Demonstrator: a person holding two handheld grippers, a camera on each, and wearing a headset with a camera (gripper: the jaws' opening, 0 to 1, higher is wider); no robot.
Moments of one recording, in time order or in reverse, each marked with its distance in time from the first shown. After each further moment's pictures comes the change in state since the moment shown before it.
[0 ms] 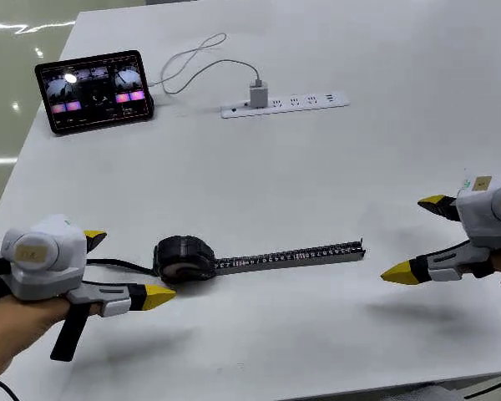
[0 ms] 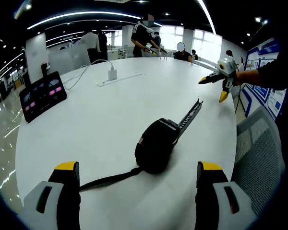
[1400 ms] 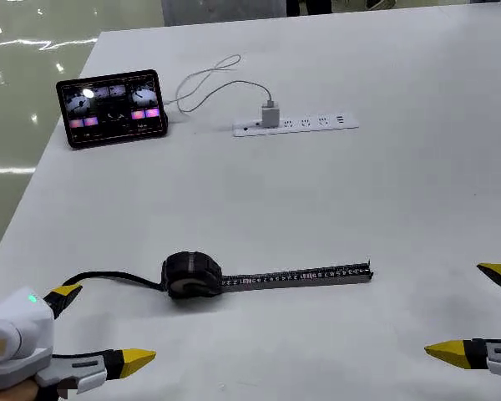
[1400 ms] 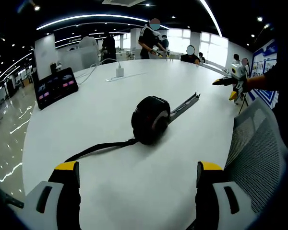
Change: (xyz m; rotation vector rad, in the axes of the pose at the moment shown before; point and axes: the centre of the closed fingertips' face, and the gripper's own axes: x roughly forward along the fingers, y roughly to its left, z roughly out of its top) left arm -0.039 -0.014 -0.047 -0.027 -0.017 0.075; right arm -0.051 0.034 -0.045 0.073 -0.096 -0.096
